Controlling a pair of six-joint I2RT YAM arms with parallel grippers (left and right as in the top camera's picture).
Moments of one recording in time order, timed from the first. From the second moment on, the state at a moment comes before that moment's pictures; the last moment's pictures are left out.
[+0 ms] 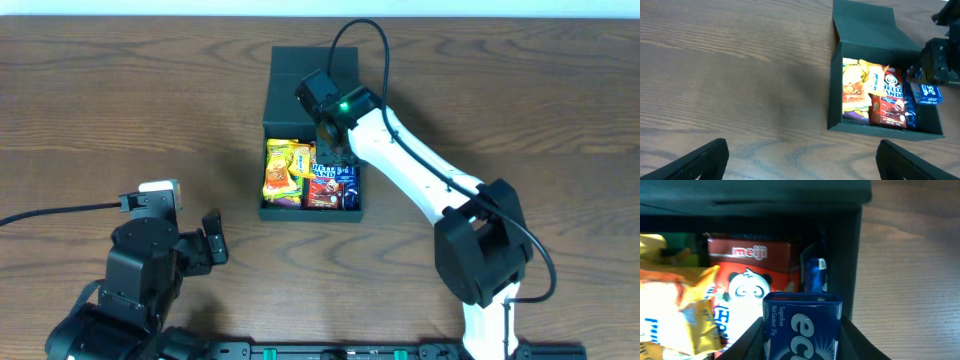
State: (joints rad) left arm -0.37 0.64 0.97 -1.06 -0.25 -0.38; right arm 0.63 2.08 1.73 -1.07 0.18 0.64
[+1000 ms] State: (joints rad) left arm -0.37 0.64 0.97 -1.06 -0.25 -0.38; right arm 0.63 1.89 1.85 -1.09 0.18 0.62
